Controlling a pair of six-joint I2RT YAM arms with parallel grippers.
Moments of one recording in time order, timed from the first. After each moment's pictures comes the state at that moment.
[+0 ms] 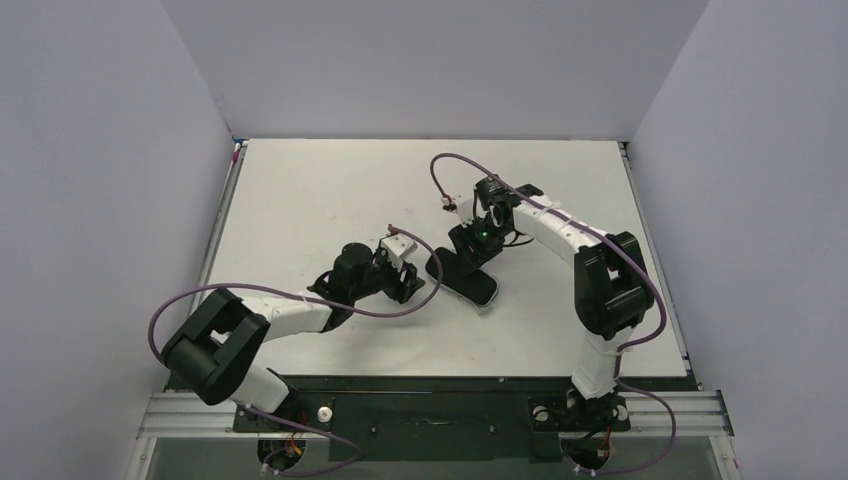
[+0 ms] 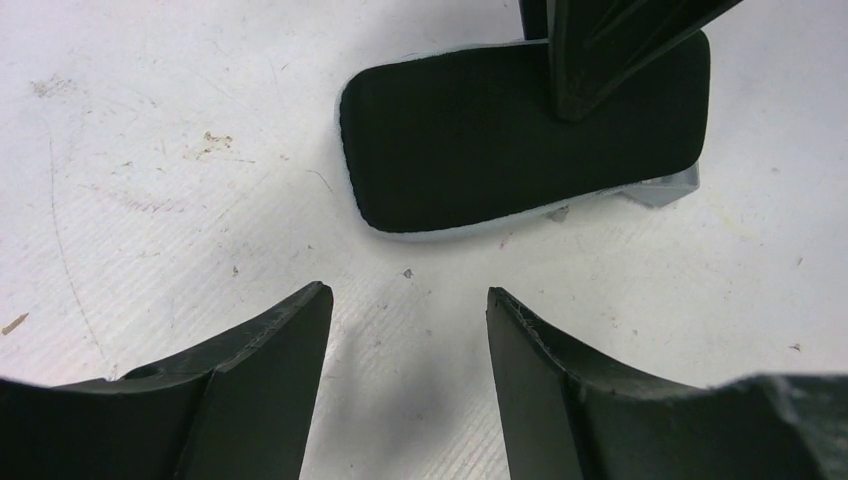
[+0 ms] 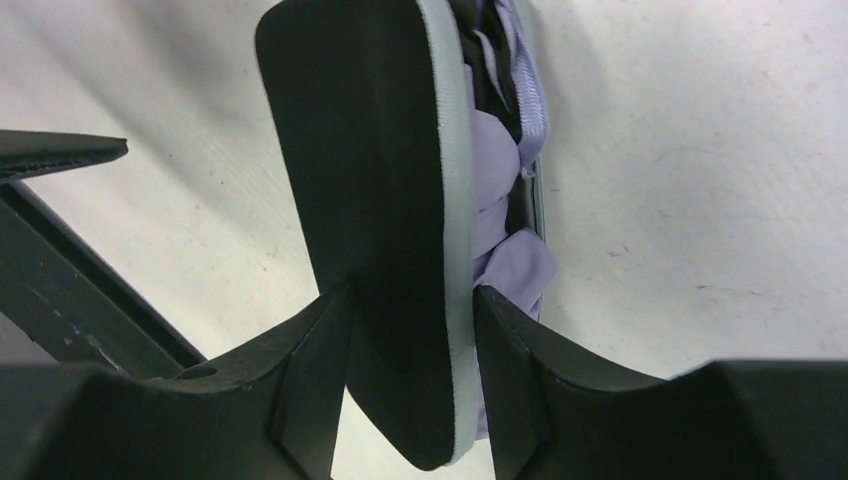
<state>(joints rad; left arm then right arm) -0.65 1.48 0.53 0.56 0.26 -0.01 0.44 1.86 1.40 -0.83 -0.42 -0.22</state>
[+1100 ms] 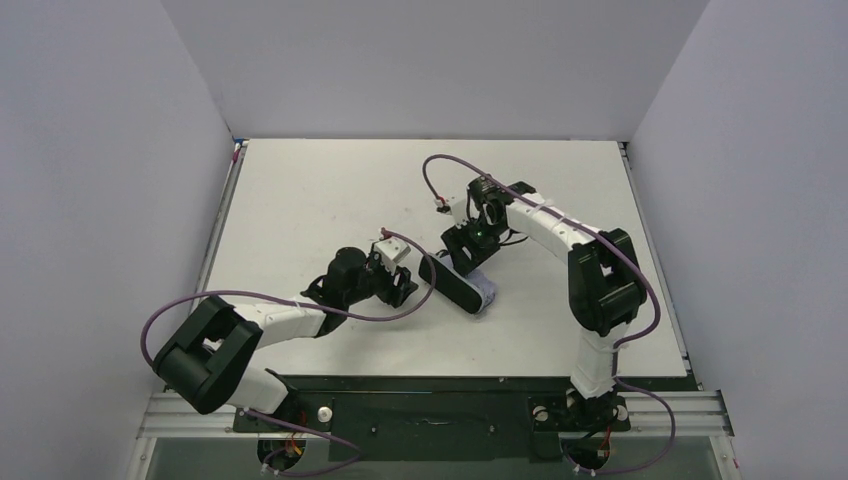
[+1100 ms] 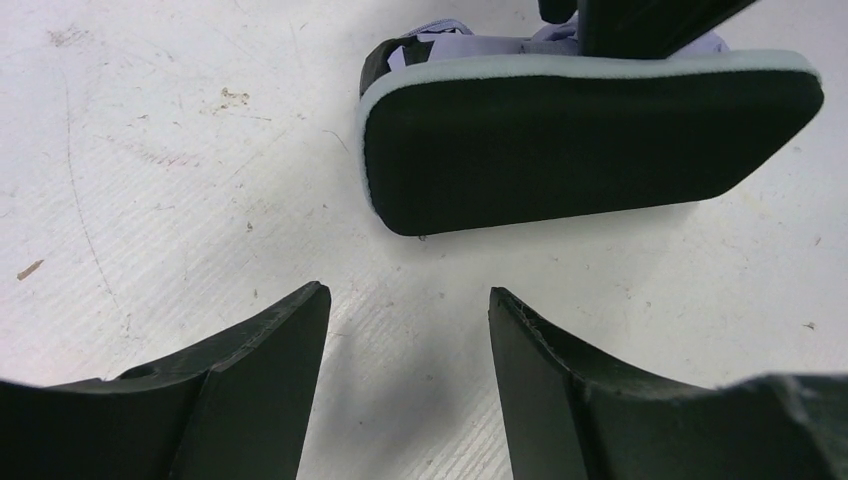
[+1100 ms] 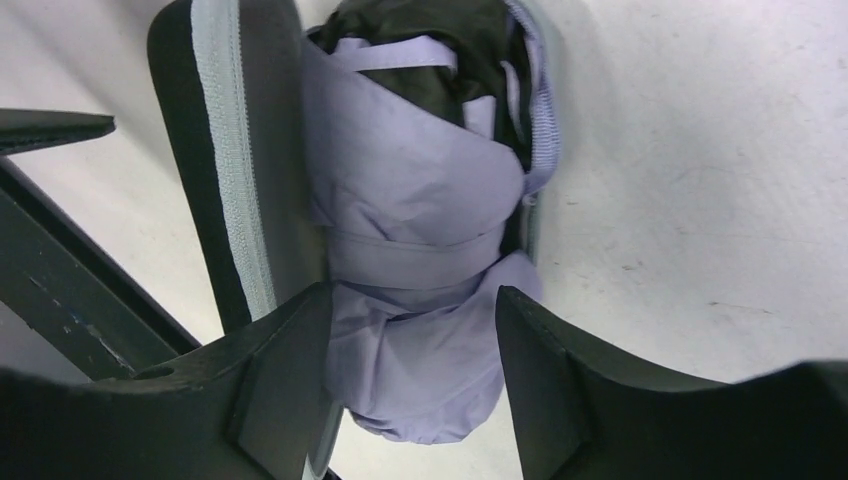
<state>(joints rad) -0.63 1.42 0.48 0.54 0.25 -0.02 0.47 1.90 1.45 -0.88 -0.42 -0.25</state>
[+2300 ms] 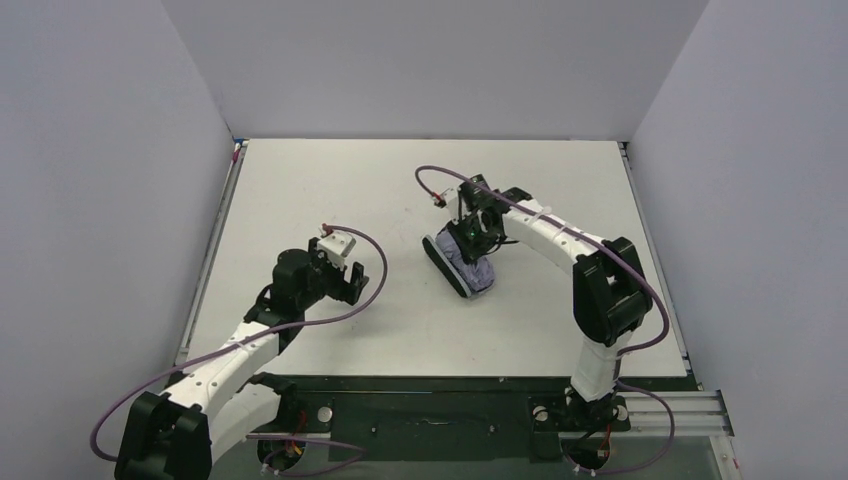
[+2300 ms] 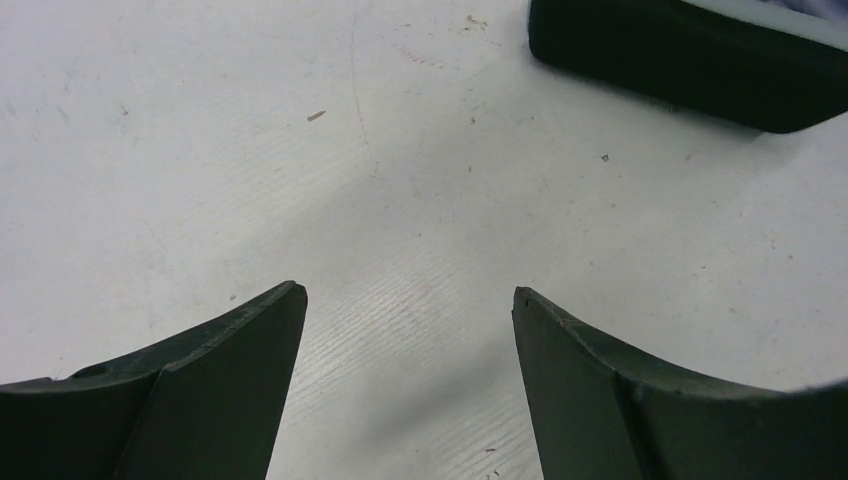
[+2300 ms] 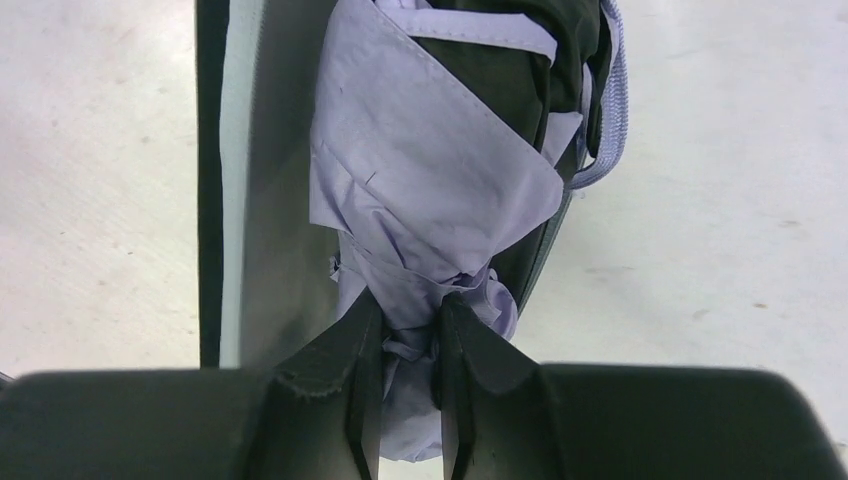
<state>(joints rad) -0.37 0.95 0.41 0.12 0.21 0.07 0.58 1.83 1.39 -0.75 -0.10 -0.16</state>
